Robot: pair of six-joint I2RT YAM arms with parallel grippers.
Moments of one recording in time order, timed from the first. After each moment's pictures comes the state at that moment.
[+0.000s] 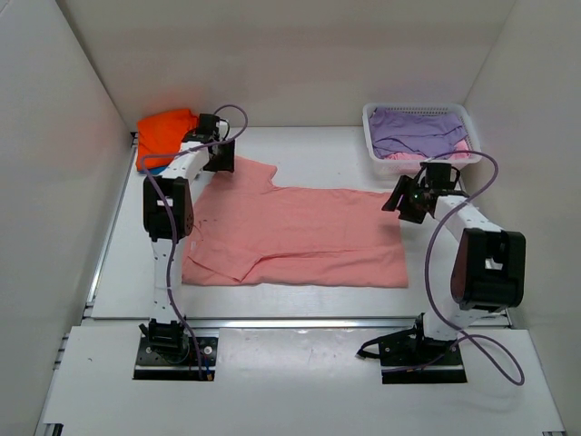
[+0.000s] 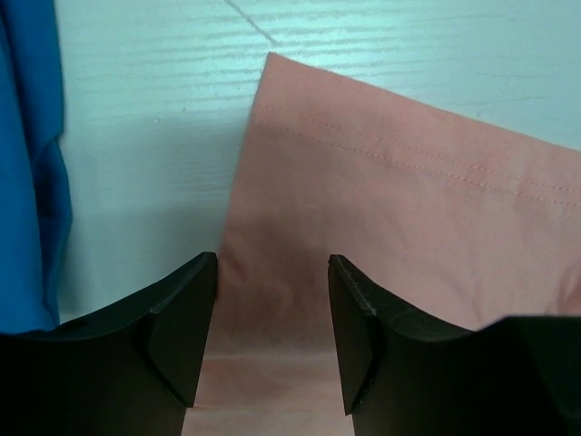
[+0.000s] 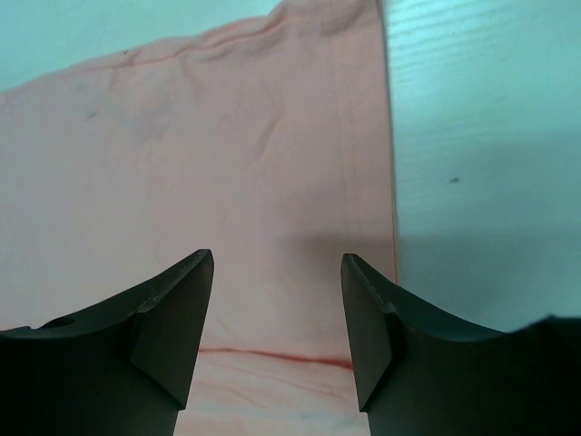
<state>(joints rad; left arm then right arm) -0.11 2.42 2.05 -0.57 0.02 -0.04 -0.10 1.58 0.98 -0.31 -0.29 0.35</state>
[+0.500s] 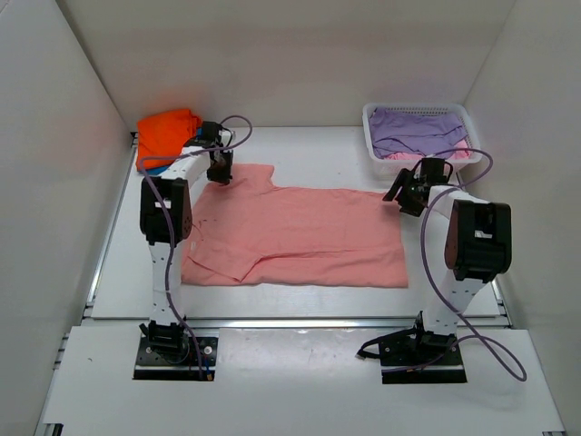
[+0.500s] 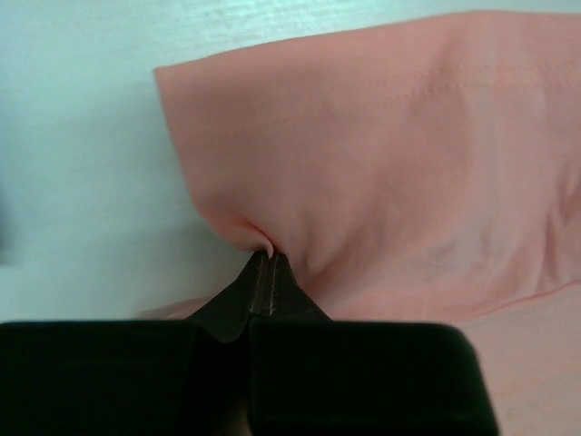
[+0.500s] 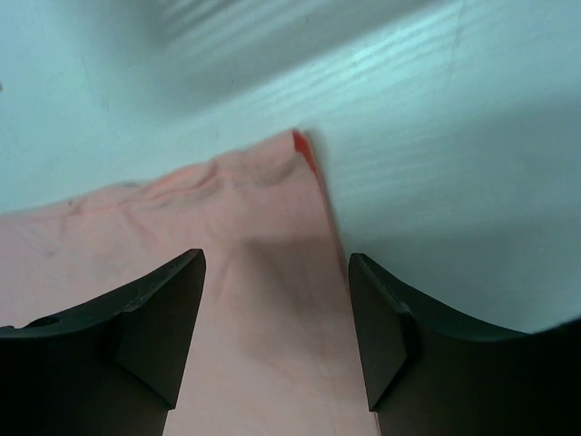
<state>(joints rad) -0.13 2.35 1.93 -0.62 0.07 -0.02 -0.11 1.83 1.10 -0.16 -0.19 0.44</state>
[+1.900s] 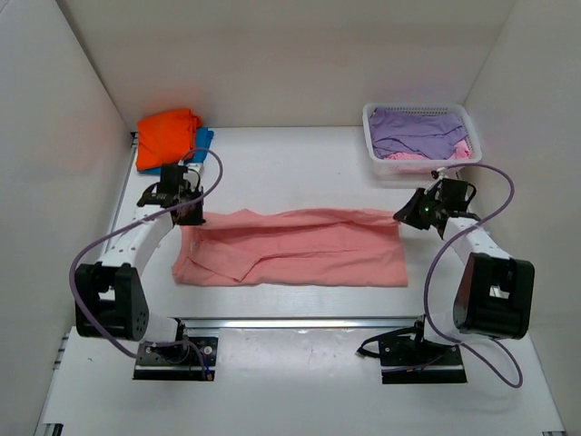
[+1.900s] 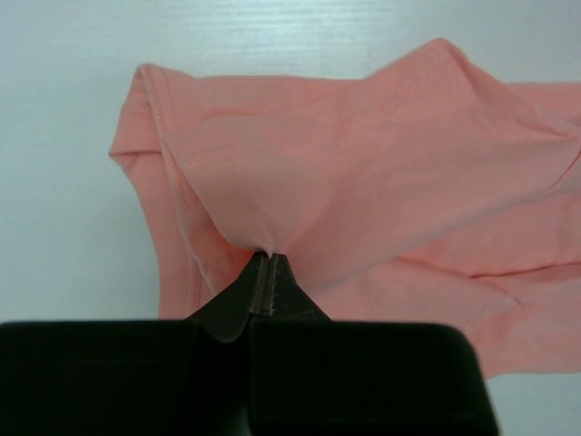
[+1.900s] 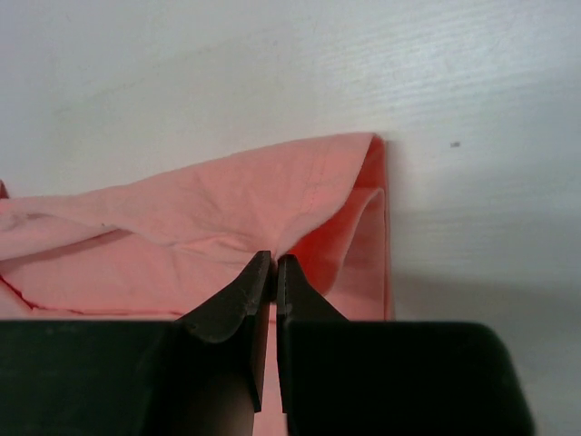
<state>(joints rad) -0.08 1.42 1.02 -0.54 0.05 -0.05 -0.19 1.43 0.81 -0.16 -0.42 0.33</state>
